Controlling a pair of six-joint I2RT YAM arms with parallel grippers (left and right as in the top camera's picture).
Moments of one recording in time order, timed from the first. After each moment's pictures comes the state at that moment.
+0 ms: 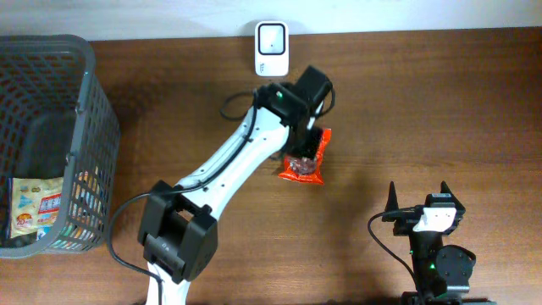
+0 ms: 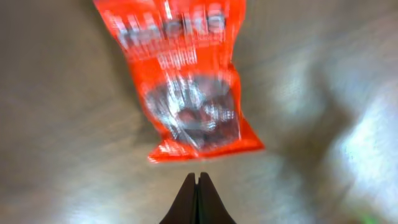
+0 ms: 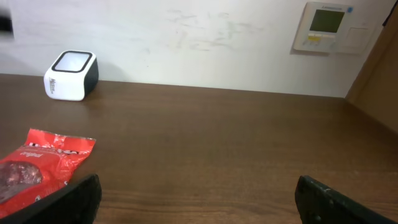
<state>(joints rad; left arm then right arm) -0.68 2.07 1.86 -1.14 0.07 -0.30 -0.06 0.01 0.01 -0.08 0.00 -0.09</state>
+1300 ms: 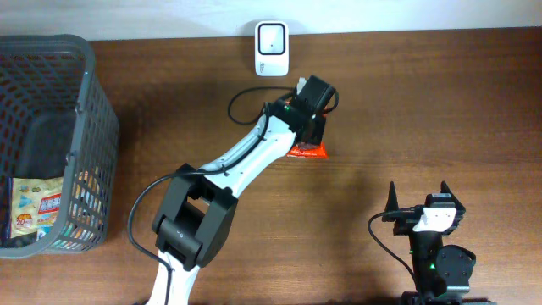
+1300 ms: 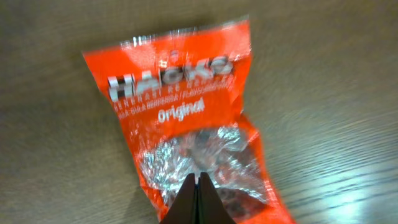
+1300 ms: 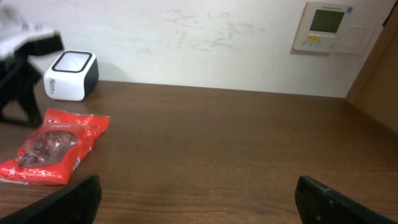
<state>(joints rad) -0.67 2.18 1.78 -0.67 -0.13 -0.35 -0.06 0.01 0.01 -0.08 0.00 -0.09</state>
